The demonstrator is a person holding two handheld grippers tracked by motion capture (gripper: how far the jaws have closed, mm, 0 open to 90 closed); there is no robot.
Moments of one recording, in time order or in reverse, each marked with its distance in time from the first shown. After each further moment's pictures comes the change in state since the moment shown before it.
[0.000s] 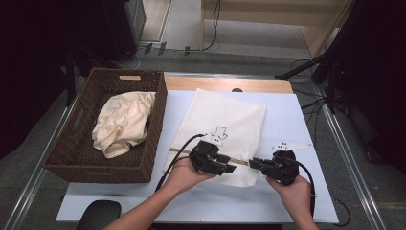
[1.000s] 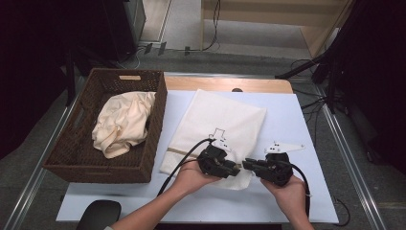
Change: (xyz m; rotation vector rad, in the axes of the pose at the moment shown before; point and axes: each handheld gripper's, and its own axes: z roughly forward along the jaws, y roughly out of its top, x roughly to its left) left arm -0.001 -0.004 0.025 0.060 -0.003 0.031; right arm 0.019 0.004 0.005 -0.009 0.021 -0.089
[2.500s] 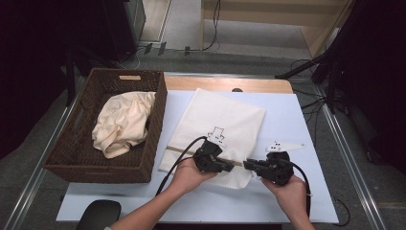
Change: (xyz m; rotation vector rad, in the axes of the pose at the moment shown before) left arm 0.014 -0.004 -0.005 0.018 0.010 -0.092; right arm -0.006 -0.002 0.001 0.020 0.007 0.040
